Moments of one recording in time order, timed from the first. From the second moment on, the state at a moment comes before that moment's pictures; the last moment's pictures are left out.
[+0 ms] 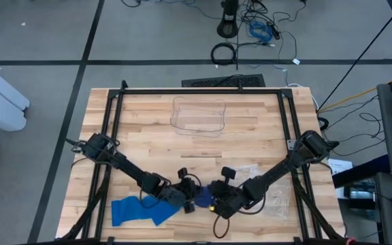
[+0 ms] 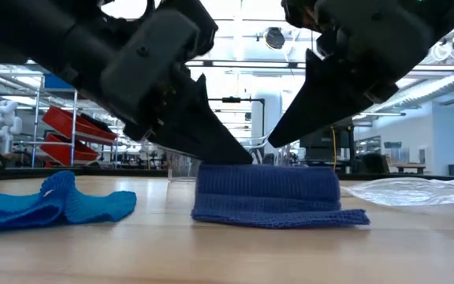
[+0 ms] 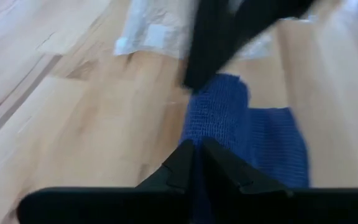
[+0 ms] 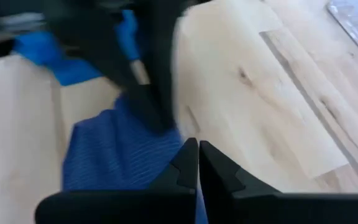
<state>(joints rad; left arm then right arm) -0.52 1.99 0.97 0.37 -0.53 -0.42 0.58 1.92 1.15 -0.24 0.68 0.71</state>
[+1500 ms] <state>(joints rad) -0.58 1.99 0.99 0.50 -0.34 -0.41 0.62 1.92 1.15 -0.24 0.55 0.76</state>
